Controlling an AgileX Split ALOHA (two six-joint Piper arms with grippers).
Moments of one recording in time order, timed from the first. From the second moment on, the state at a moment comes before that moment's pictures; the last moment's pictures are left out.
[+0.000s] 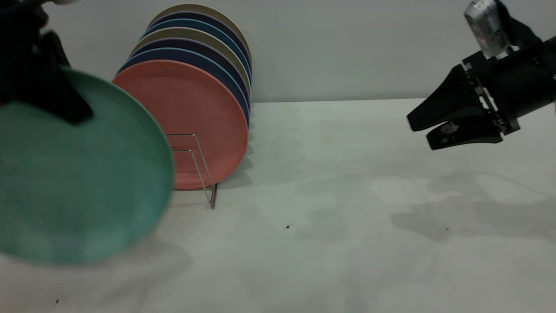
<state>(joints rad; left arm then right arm) -0.10 1.61 -1.06 -0.41 0.68 1.46 -0.08 2.12 -1.18 1.22 0.99 -1.23</state>
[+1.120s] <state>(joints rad) -0.17 1.73 -1.30 -0.61 0.54 1.97 -0.09 2.12 -1.18 1.18 0.96 -1.21</state>
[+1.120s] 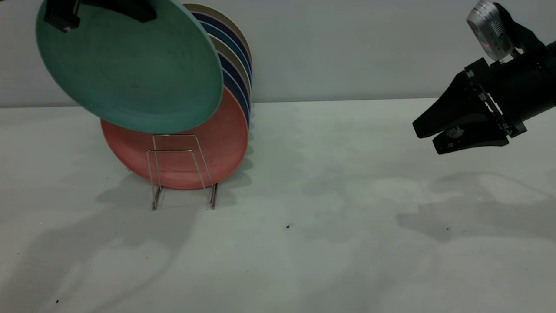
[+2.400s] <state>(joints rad) -0.17 1.93 -1.30 -0.71 0.53 1.97 -0.09 2.12 -1.18 1.16 0.96 -1.21</state>
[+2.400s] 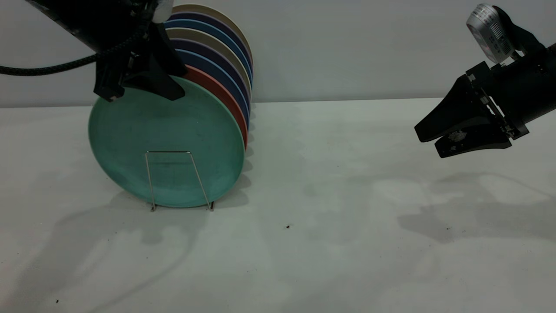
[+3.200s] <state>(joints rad) -0.17 1.73 -1.30 -0.69 0.53 1.31 -0.06 2.12 -1.19 1.28 1.02 -1.25</state>
